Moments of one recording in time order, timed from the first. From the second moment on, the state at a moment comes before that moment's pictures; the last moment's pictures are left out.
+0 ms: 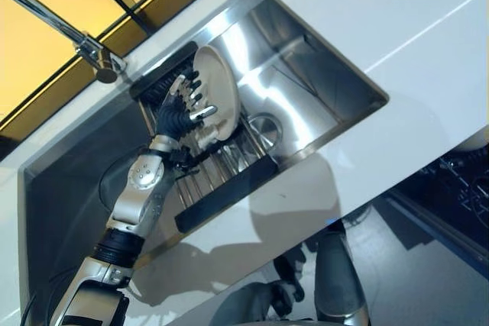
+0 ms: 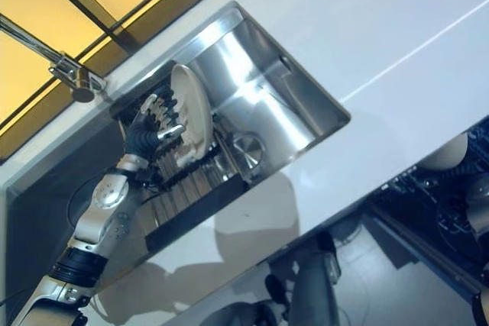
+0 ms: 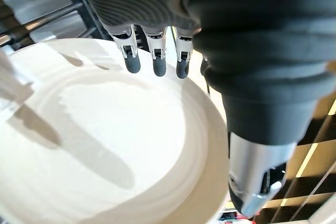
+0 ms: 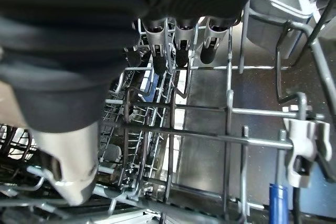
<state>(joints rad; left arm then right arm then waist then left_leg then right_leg) -0.40 0.50 -0.17 0.06 -0.58 -0.14 0.04 -0.47 -1.07 0.12 0.76 -0.14 0.25 0.23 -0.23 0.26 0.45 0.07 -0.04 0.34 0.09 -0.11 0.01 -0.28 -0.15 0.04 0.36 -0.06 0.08</state>
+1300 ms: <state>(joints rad) -0.13 0.53 0.11 0.07 -0.42 -0.12 -0.05 0.04 -0.93 -0.30 0.19 -0.16 0.38 0.03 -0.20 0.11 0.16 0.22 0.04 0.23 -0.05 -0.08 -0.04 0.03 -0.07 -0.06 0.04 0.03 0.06</state>
